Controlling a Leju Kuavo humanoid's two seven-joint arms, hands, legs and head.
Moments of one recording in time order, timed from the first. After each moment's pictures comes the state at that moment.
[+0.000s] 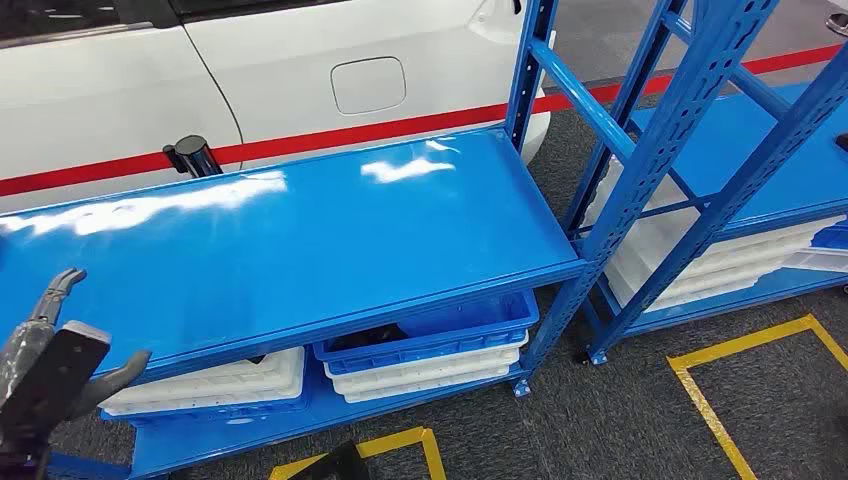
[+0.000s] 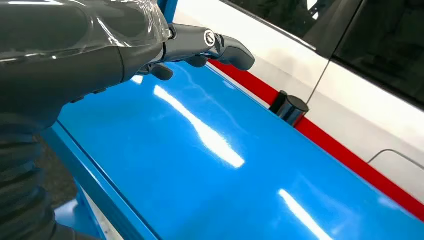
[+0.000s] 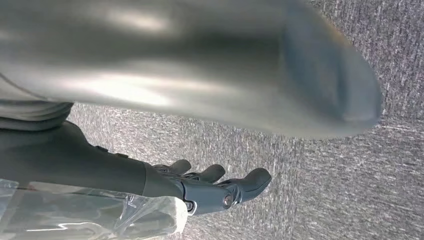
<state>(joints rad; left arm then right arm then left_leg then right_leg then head) 0.27 0.66 -0.14 -2.16 -0.30 0.50 0.47 -0.14 -0.09 0.82 -0.28 -0.26 -0.40 0.09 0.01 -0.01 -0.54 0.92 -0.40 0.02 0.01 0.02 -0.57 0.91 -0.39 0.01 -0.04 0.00</state>
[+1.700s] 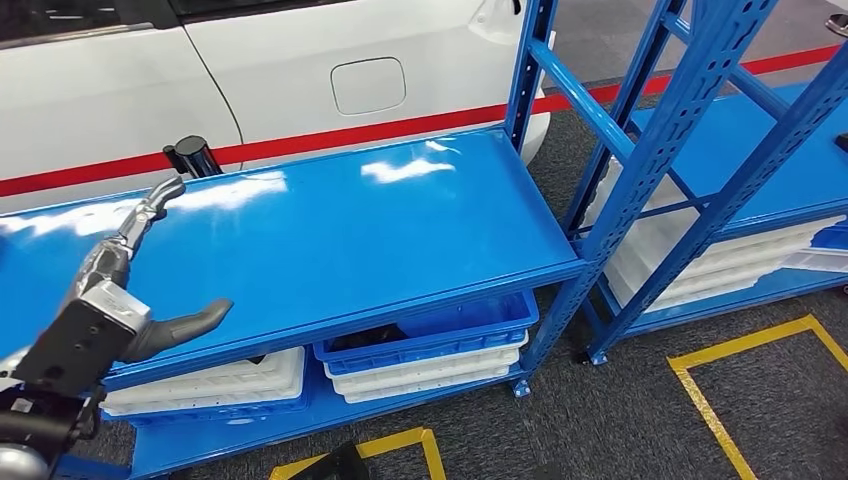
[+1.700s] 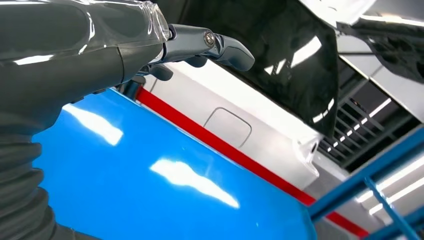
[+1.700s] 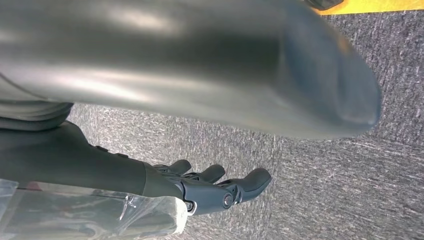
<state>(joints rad) -0.21 0.58 -0.41 -2.27 -0.17 0.22 0.39 -0.19 -0.06 0.84 -0.28 -0.22 -0.35 0.12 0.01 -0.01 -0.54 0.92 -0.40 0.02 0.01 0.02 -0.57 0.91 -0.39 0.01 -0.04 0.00</state>
